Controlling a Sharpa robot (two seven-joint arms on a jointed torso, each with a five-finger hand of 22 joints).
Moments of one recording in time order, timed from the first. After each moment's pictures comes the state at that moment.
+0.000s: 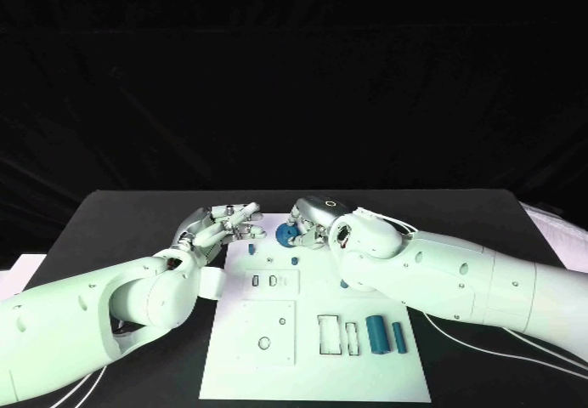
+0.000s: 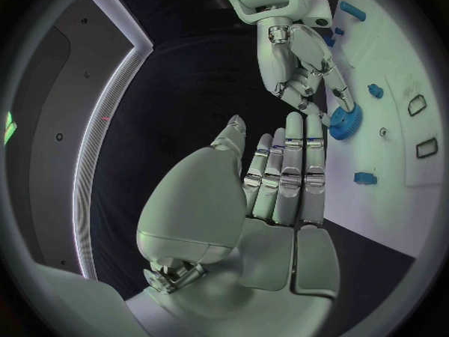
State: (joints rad) left arm 1.14 -0.92 0.00 1.66 0.07 -0.40 0.45; left_hand 1.42 -0.01 0.04 0.15 0.05 0.99 0.22 0.09 0.07 1.08 0.15 0.08 0.09 1.17 0.10 0.29 0.30 0.16 0.96 0.20 0.42 0.21; right arm 1.24 -0.47 -0.03 1.35 -1.63 -0.31 -0.37; right_hand 1.39 -0.06 0.20 0.11 0.20 1.06 0.13 0.07 0.07 1.44 0.03 1.32 1.31 1.47 -0.04 1.51 1.31 0.05 1.46 0.08 1.51 1.31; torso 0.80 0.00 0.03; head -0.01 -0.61
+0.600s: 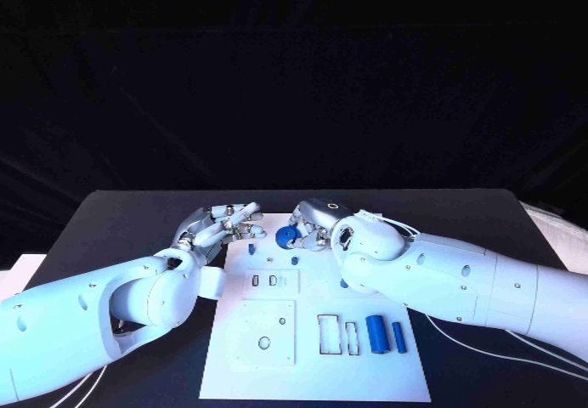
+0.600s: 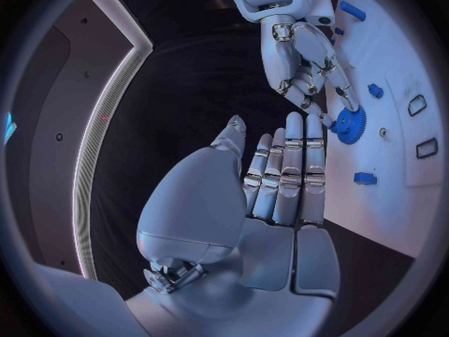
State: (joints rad) left arm 1.14 -0.92 0.00 1.66 0.07 -0.40 0.45; left_hand 1.42 -0.01 0.04 0.15 0.05 0.99 0.22 0.09 0.07 1.08 0.15 0.08 0.09 1.16 0.10 0.29 0.30 0.16 0.96 0.20 0.42 0.22; right arm 1.24 -0.49 -0.04 1.36 -1.63 -0.32 -0.37; right_hand 1.32 -0.10 0.15 0.17 0.15 0.91 0.17 0.06 0.07 1.39 0.07 1.23 1.29 1.47 0.00 1.51 1.31 0.05 1.47 0.11 1.51 1.31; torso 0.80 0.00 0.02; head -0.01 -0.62
